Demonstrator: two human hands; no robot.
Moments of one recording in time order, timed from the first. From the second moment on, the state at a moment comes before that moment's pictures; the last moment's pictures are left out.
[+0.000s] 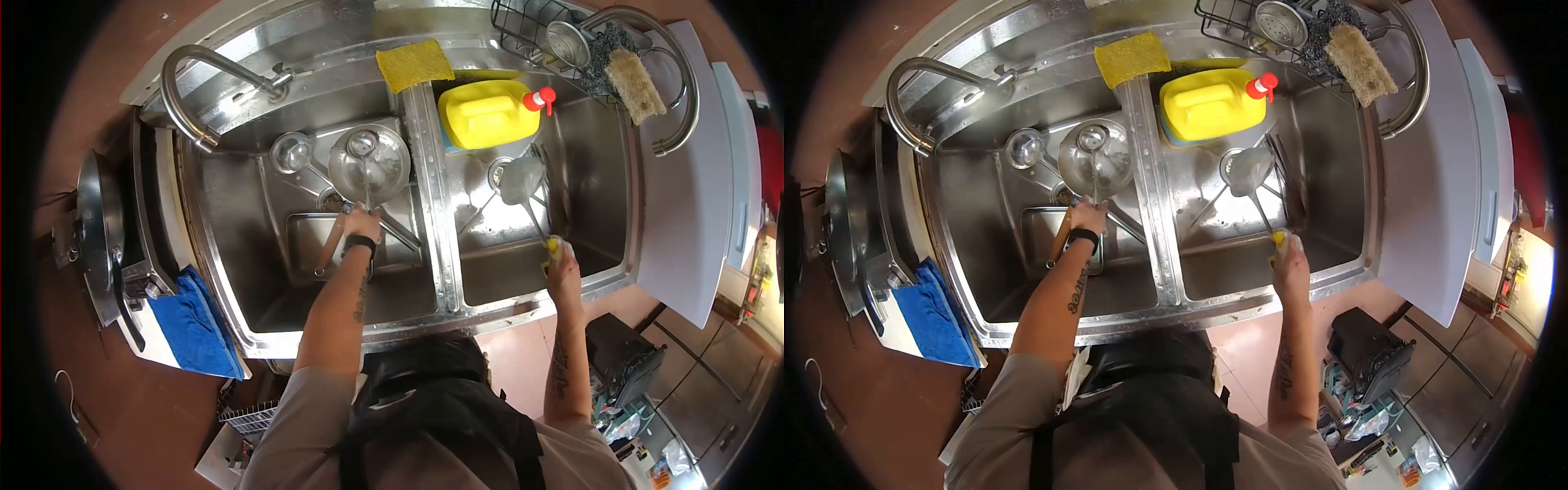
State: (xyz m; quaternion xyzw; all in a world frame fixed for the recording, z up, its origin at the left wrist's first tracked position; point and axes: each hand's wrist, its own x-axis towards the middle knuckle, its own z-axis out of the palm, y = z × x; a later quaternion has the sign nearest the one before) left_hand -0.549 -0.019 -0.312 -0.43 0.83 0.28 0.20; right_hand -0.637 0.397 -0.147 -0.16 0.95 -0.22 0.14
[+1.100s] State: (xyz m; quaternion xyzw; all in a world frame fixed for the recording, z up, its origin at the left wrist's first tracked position) left_hand -0.459 -0.031 -0.108 -0.36 0.53 0.76 0.07; right_hand -0.571 0.010 -0.130 0.21 0.47 -0.77 0.38
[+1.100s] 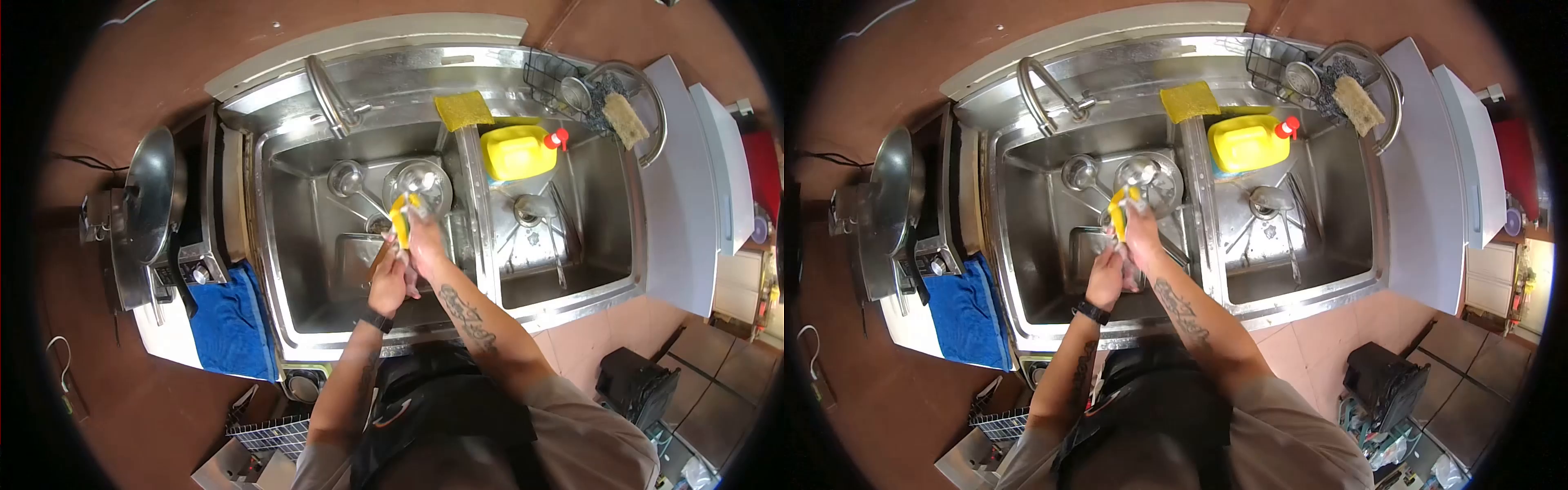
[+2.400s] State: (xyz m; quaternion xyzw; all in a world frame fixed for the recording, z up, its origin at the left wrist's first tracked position) left_hand -0.465 -0.021 -0.084 -0.36 0.56 0.74 0.08; right_hand -0.651 0.059 -0.106 -0.27 0.84 -0.39 0.24
